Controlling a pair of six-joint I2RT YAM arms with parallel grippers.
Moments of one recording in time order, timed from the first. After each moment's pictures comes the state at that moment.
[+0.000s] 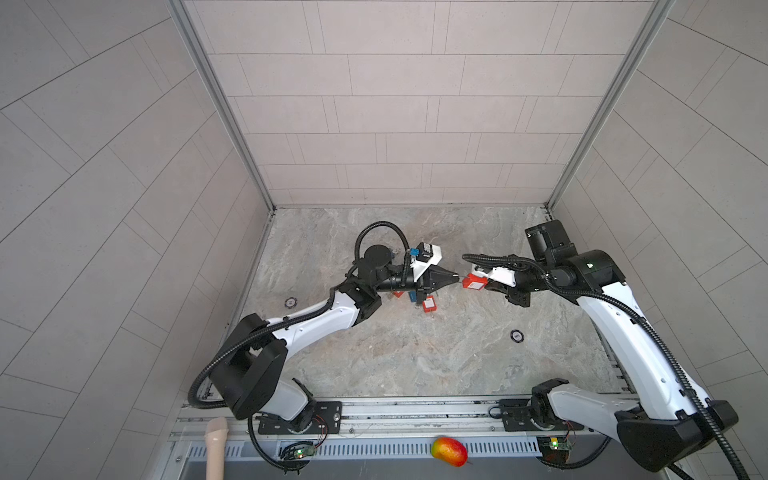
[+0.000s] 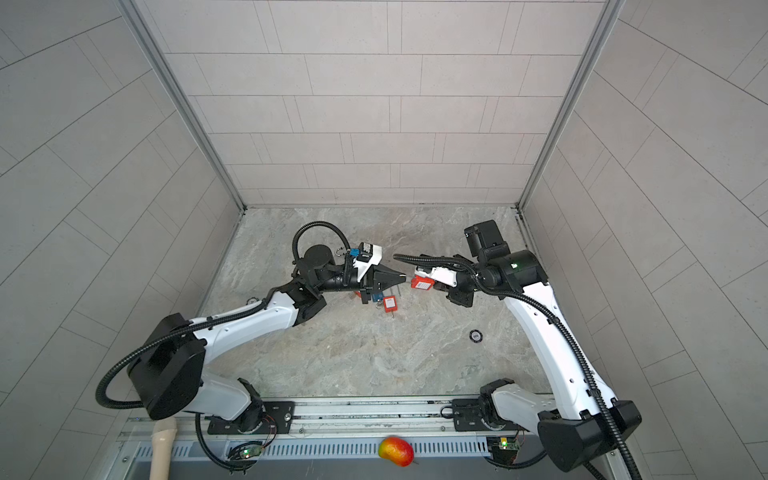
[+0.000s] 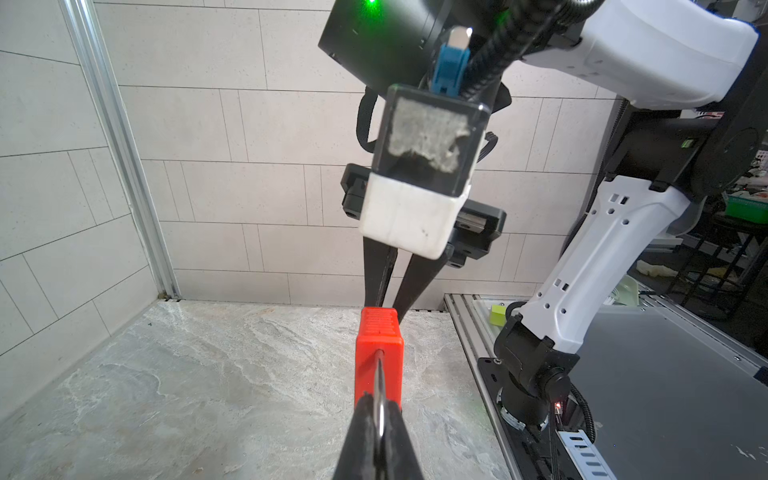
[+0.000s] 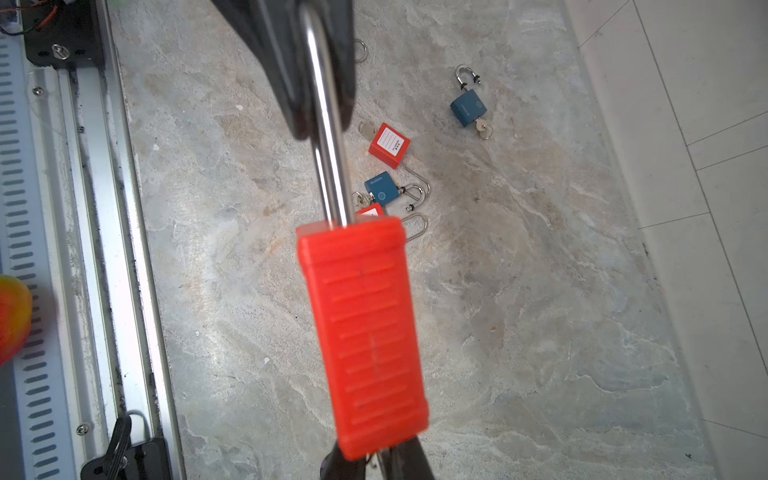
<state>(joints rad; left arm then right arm) -0.73 1.47 0.90 0.63 0.81 -0.04 0.25 1.15 1.36 -1.22 -0.42 -0.97</state>
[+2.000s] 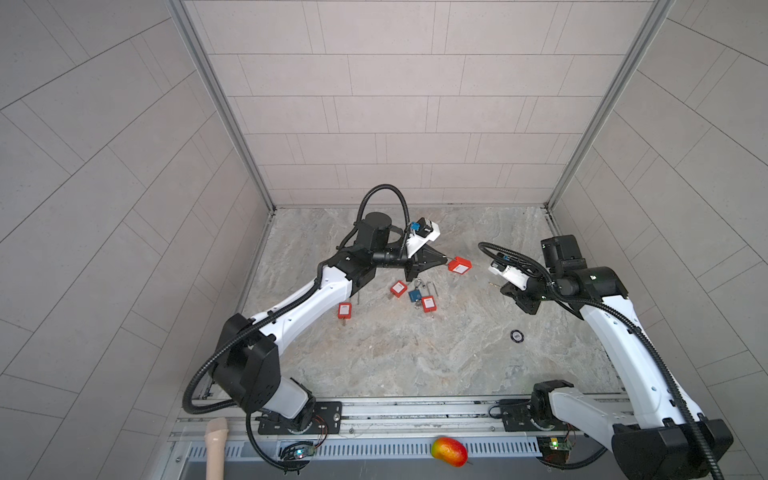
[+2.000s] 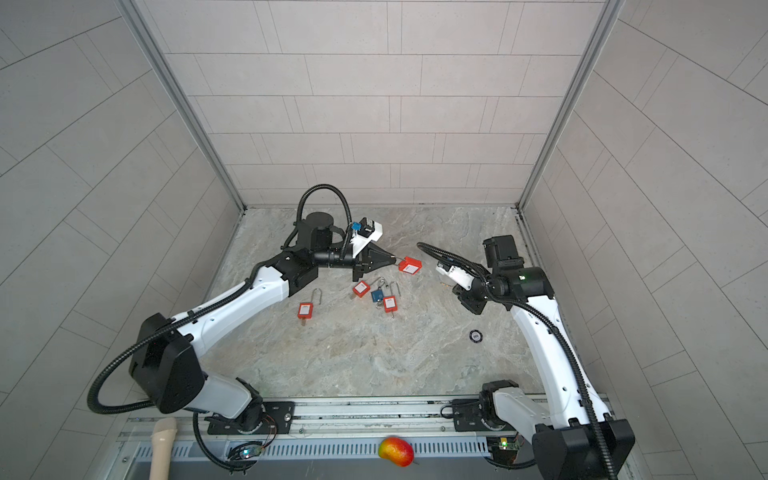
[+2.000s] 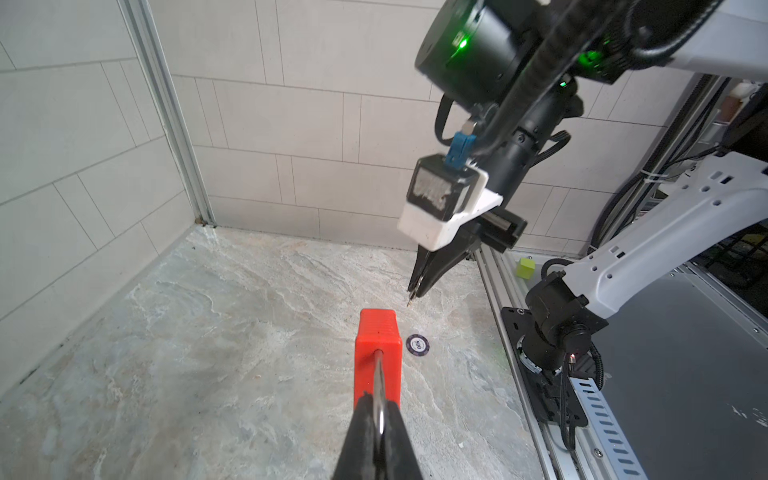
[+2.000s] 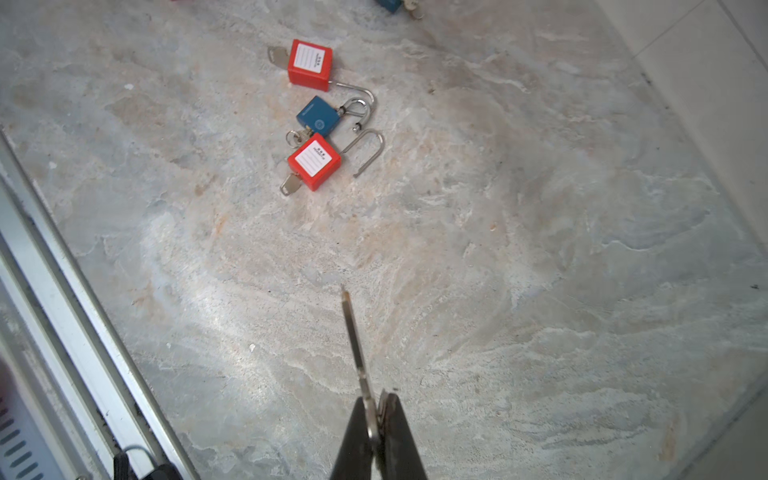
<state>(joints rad) -0.61 1.53 1.24 -0.06 0.85 0.18 0.07 1.05 1.14 -1.10 -0.35 -0.77</state>
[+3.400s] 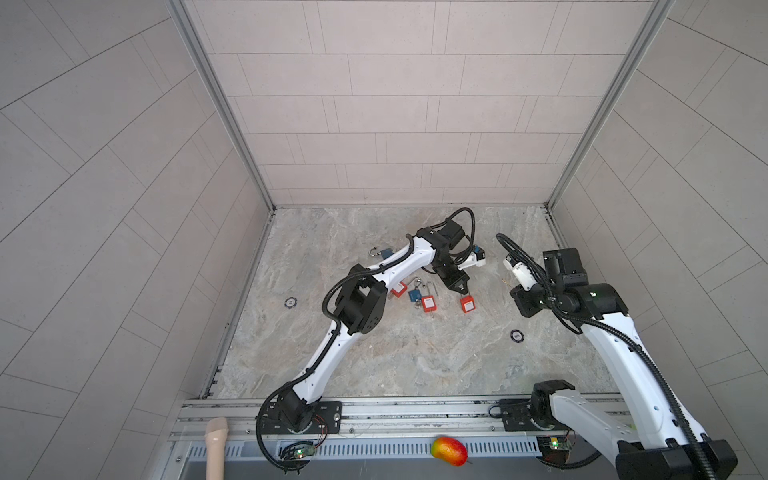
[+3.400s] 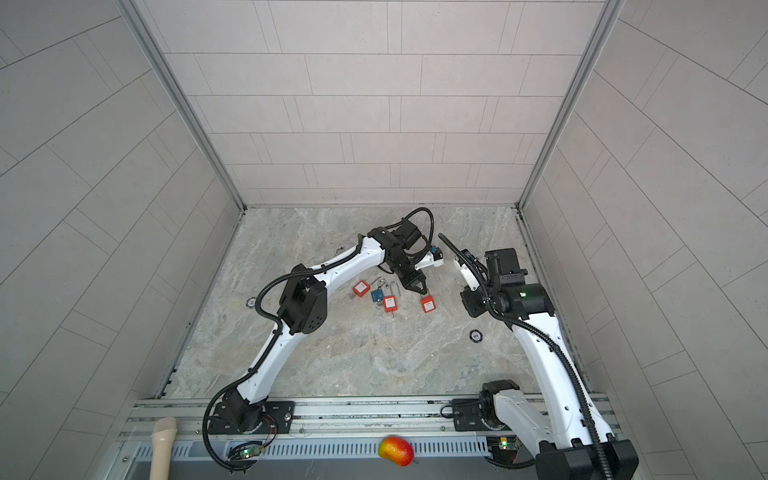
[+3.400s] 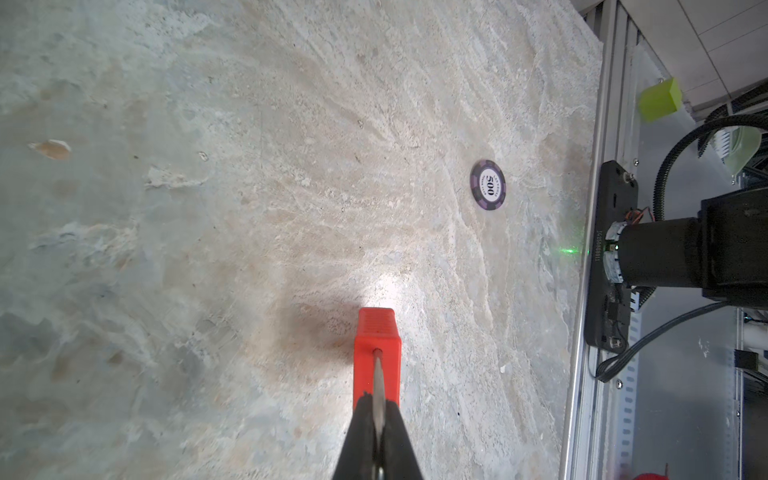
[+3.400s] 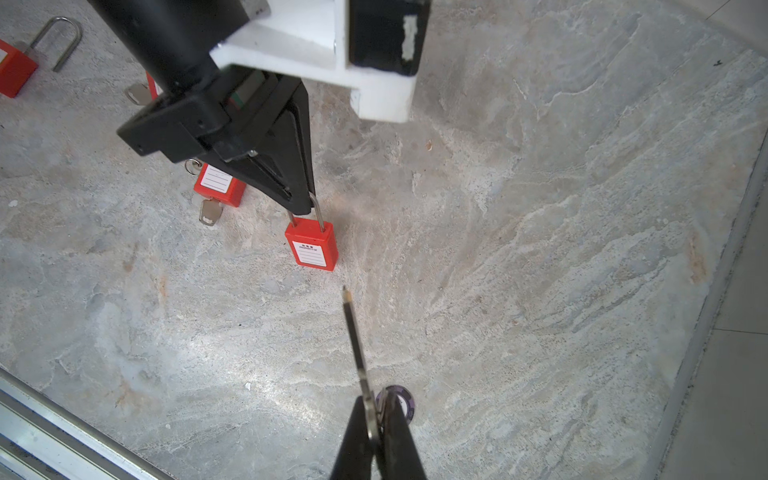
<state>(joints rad) -0.78 2.48 2.29 -1.05 0.63 0.29 0.07 0.96 1.00 -1.00 -0.19 -0.35</state>
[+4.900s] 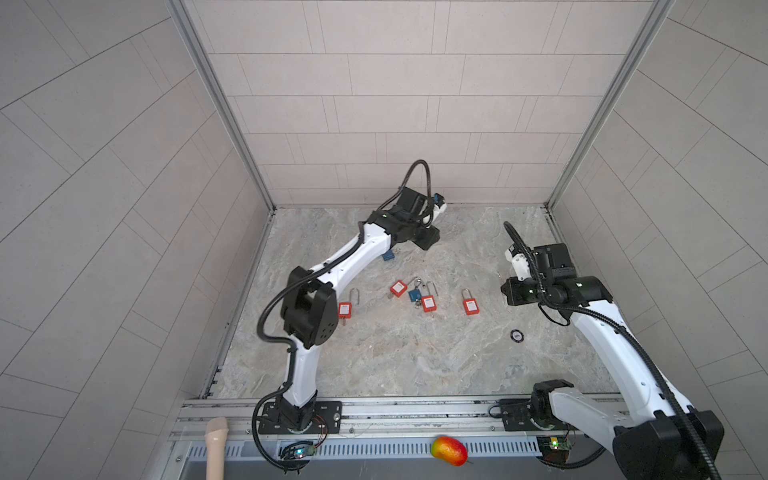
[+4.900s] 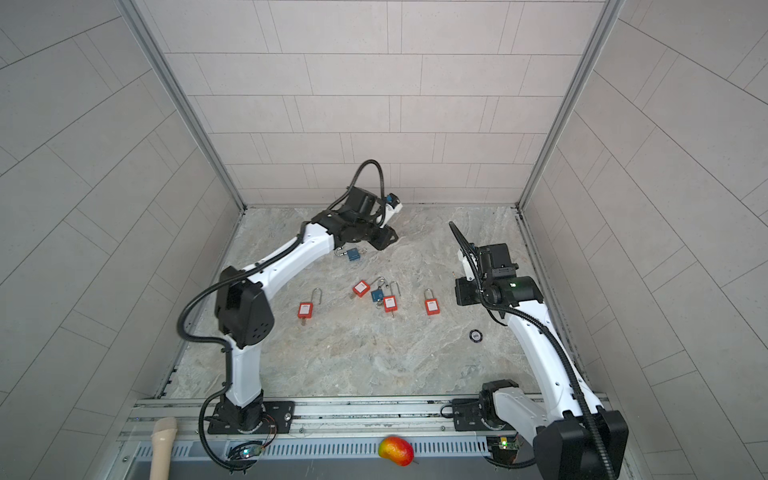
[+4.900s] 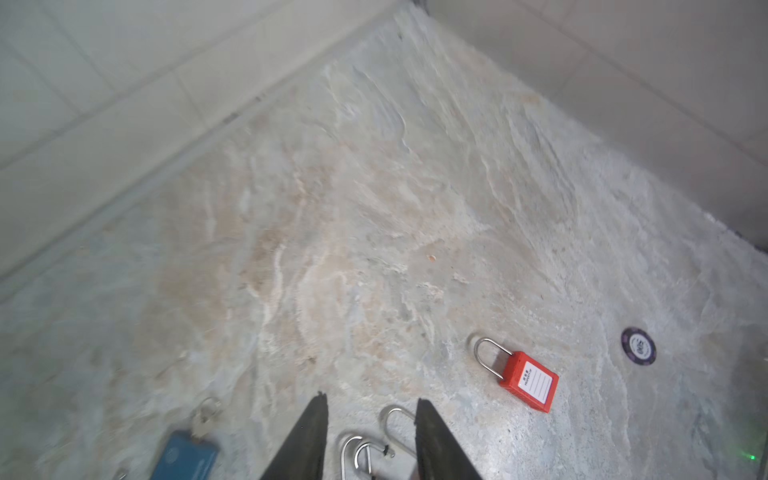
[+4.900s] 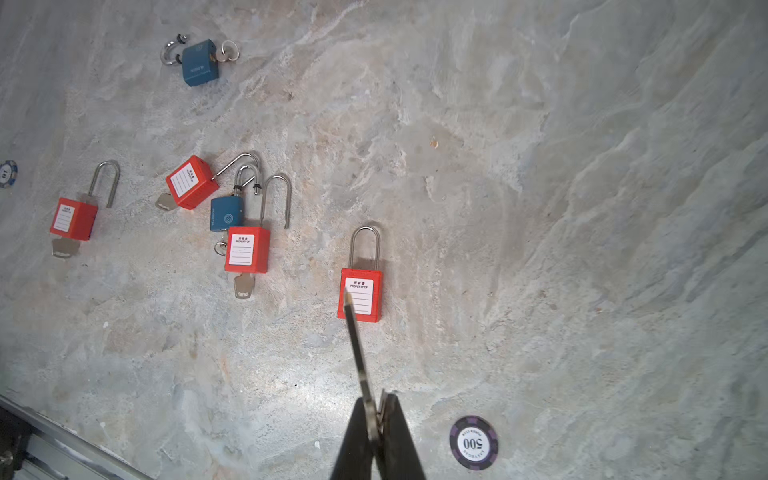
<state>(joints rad) -0.58 1.90 1.79 -0.60 0.26 0.08 0.08 1.10 0.97 -0.88 -0.26 0.05</state>
